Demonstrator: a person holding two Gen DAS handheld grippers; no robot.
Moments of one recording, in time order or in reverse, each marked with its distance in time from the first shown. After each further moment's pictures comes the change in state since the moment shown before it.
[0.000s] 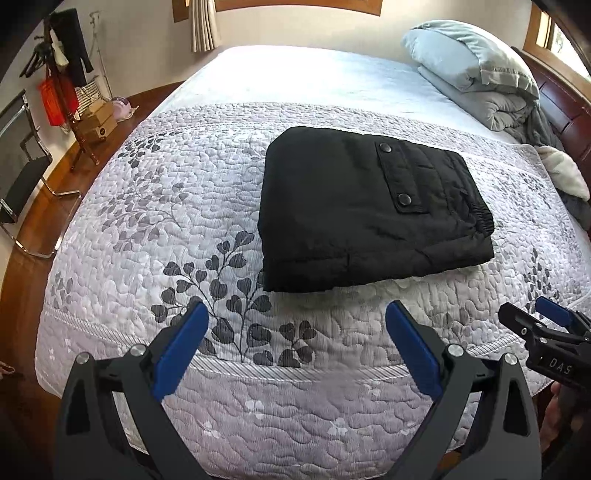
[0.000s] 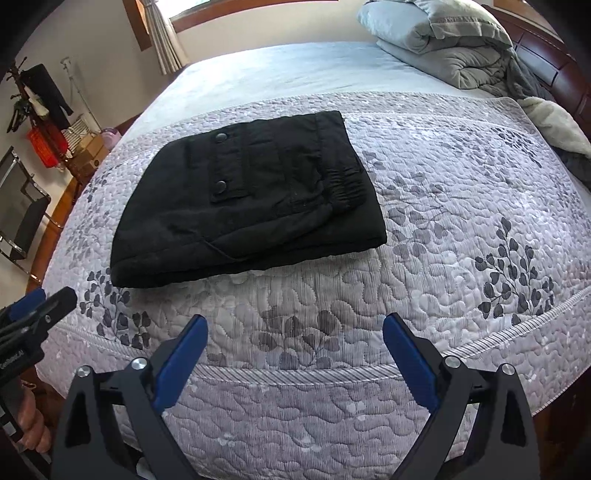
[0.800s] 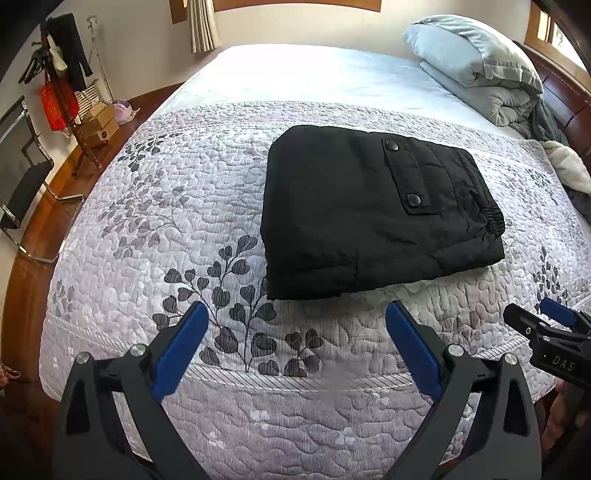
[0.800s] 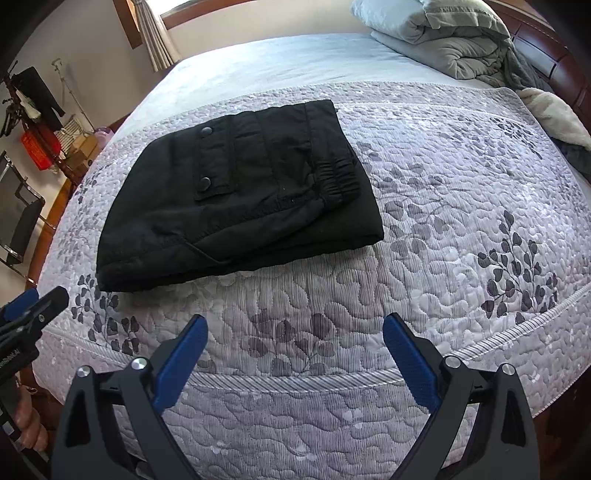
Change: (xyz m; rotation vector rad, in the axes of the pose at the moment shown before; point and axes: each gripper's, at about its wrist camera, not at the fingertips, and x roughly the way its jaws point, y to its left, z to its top) left arm 0.011 -0.001 0.006 0.015 0.004 0.016; right arm 0.015 -0.007 0.004 0.015 0.026 -0.006
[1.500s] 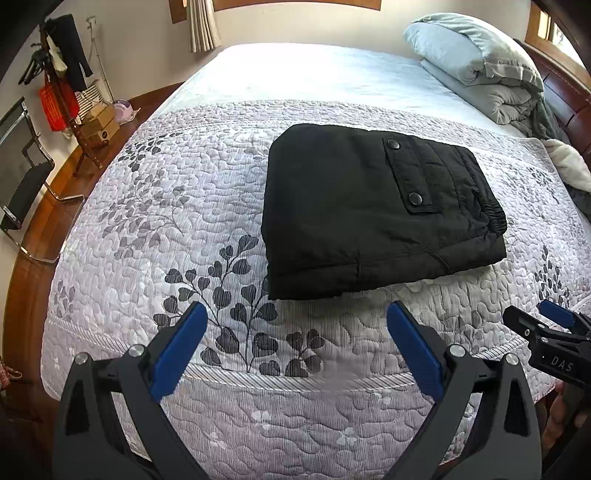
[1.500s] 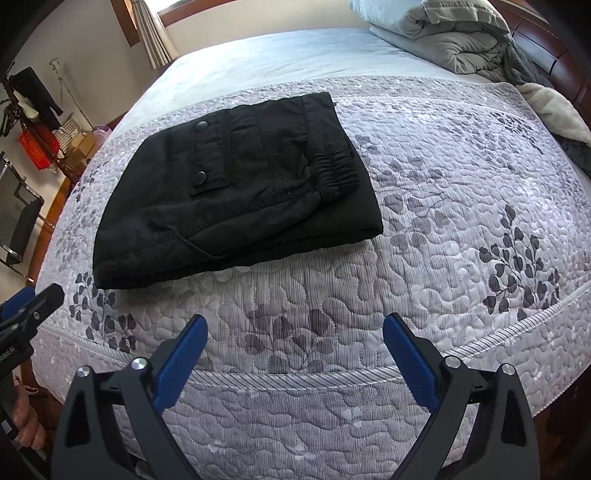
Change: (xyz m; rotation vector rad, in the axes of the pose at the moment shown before) left arm 0.001 0.000 0.000 0.002 0.003 0.003; right arm 0.005 -0.003 -0.001 0.005 0.019 0.001
